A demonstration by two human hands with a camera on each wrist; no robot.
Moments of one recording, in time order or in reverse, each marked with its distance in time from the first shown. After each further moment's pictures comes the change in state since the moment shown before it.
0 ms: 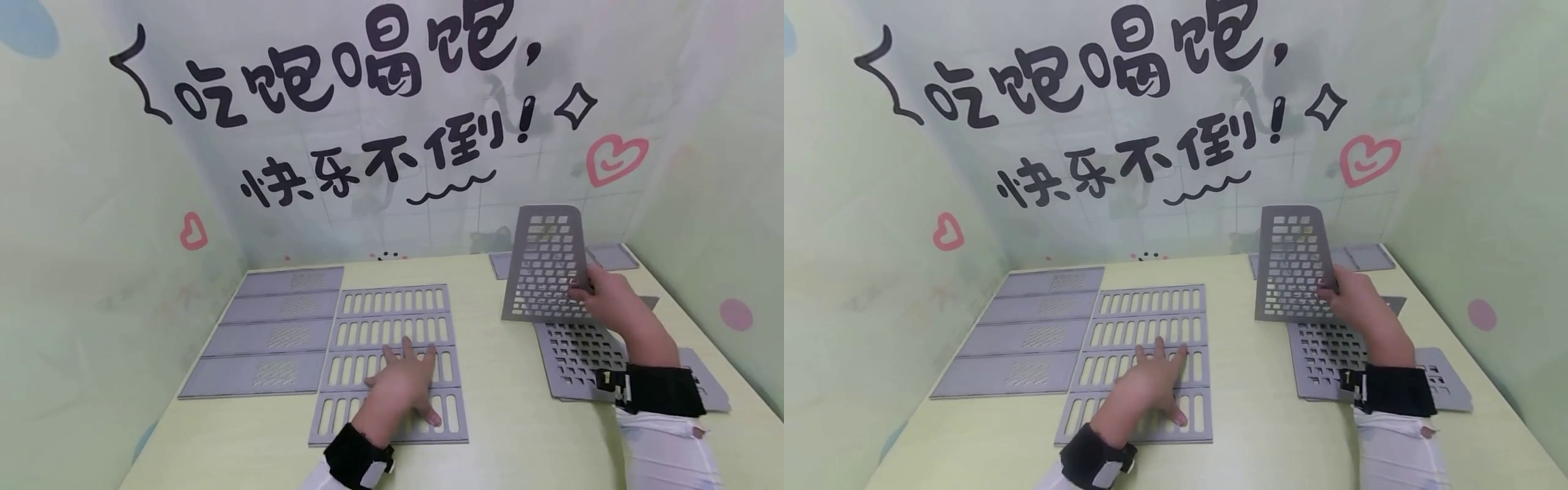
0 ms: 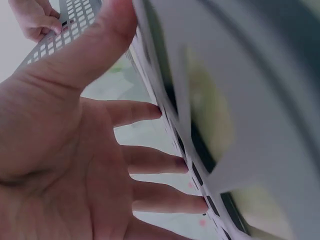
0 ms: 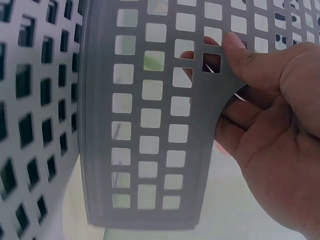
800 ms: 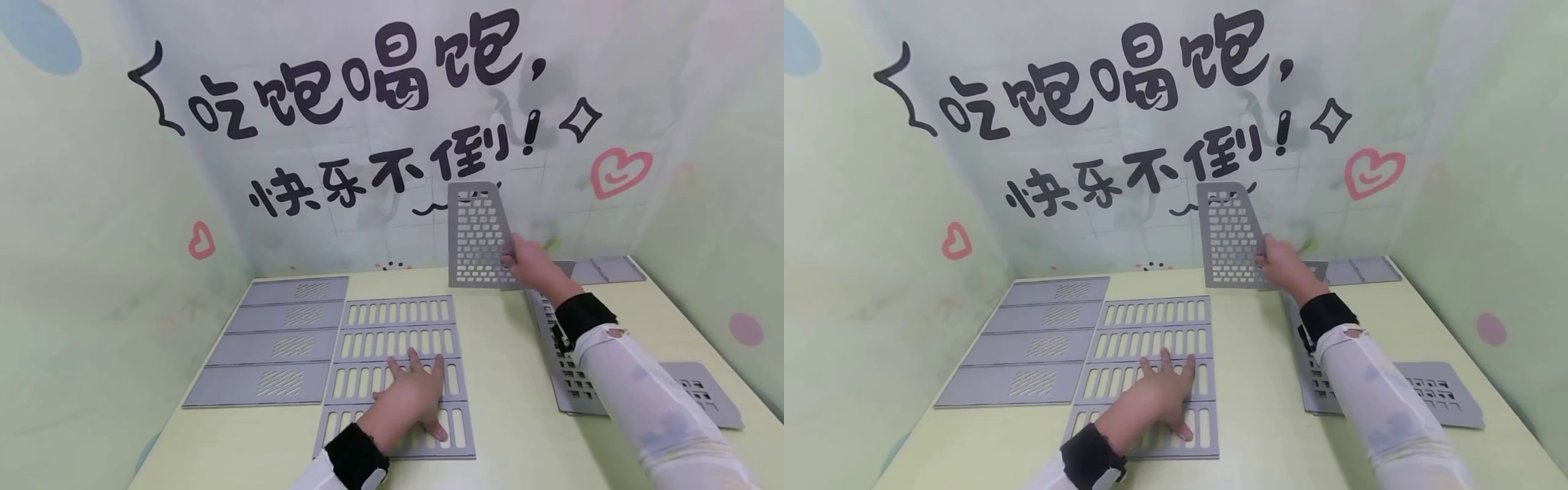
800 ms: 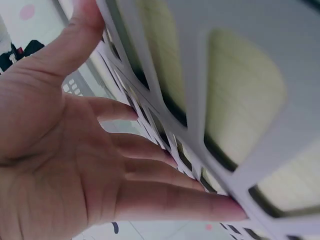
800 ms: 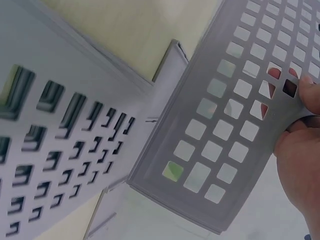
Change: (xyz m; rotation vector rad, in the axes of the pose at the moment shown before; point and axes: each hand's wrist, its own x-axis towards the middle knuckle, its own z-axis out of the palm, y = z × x) left_hand 0.009 0.006 0.008 0.028 -0.056 -0.039; right_hand 0.118 -0.063 0.042 0.063 -0.058 -0.113
